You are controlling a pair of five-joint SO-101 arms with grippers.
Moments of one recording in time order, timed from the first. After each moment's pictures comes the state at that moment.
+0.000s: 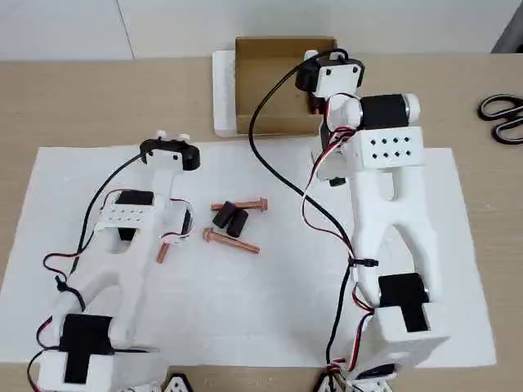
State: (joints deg) left arm -1.5 -5.3 39.8 55.8 -2.2; right arm -9.8 7.7 -22.9 98.2 7.5
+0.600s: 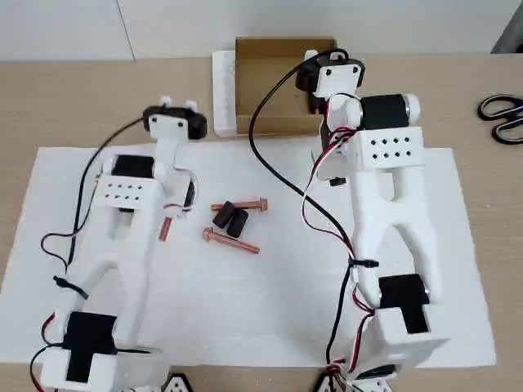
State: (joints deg) left arm 1.1 -5.1 15.5 77.7 -1.5; right arm -9.8 5.8 -22.9 98.3 7.5
